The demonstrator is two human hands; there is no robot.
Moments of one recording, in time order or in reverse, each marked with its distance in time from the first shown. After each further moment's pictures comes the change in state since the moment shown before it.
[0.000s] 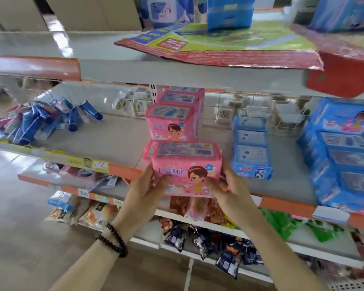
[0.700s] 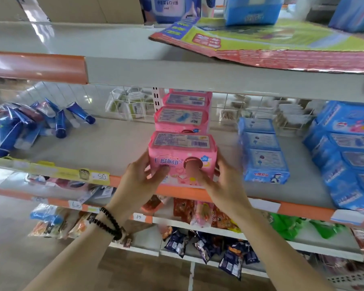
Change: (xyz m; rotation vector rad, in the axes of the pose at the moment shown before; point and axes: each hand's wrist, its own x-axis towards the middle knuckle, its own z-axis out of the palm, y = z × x) left_hand 0.071 -0.034 -0.067 0.139 -0.063 0.041; right_hand 0.070 -0.001 0.063 -0.158 0.158 -0.116
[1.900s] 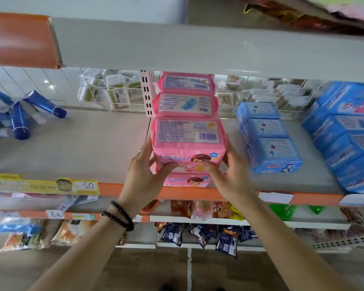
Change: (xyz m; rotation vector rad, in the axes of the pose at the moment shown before) left_hand 0.059 -0.065 0.006 -0.132 -0.016 0.109; right_hand 0.040 0.040 0.034 -0.127 0.180 -0.024
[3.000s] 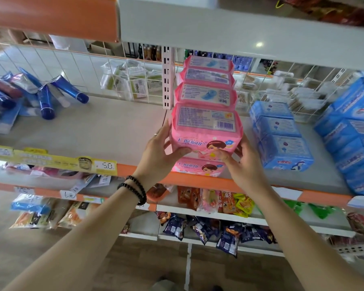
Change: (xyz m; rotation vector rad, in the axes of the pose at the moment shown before) left_hand 0.002 -0.012 -0.013 -0.047 -0.062 -0.022; right_hand -0.006 0.003 0.002 0.001 -0.063 0.036
